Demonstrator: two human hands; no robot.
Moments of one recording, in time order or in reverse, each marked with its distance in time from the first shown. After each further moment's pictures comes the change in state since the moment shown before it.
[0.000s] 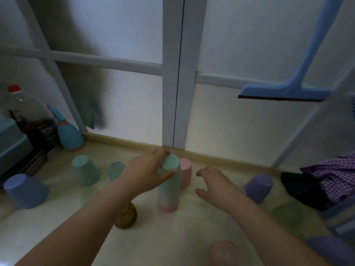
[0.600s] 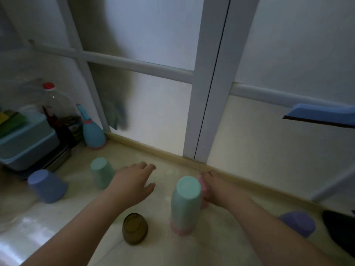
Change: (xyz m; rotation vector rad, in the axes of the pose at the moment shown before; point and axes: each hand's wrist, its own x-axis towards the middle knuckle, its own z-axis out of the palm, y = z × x) left_hand 0.009 -0.074 0.000 0.256 -0.080 -0.198; right_hand 0.122 0.011 0.034 -0.044 -0.194 -0.048
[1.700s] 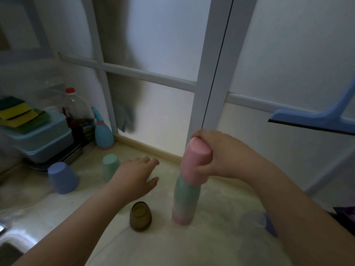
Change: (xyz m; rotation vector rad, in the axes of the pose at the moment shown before) left_hand -0.057 0.016 -0.038 -0.022 0.149 0.047; right_hand -0.132 -0.097 -0.145 -0.023 0.286 -0.261
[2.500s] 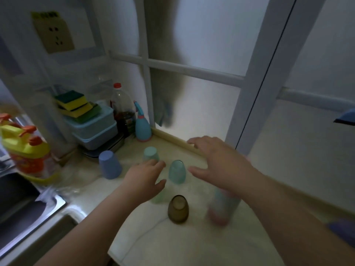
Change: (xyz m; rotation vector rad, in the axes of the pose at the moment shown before) left_hand -0.048 -0.073 0.011 0.027 -0.039 -0.183; right_hand 0.032 -0.082 0.062 0.037 0.006 -0.231
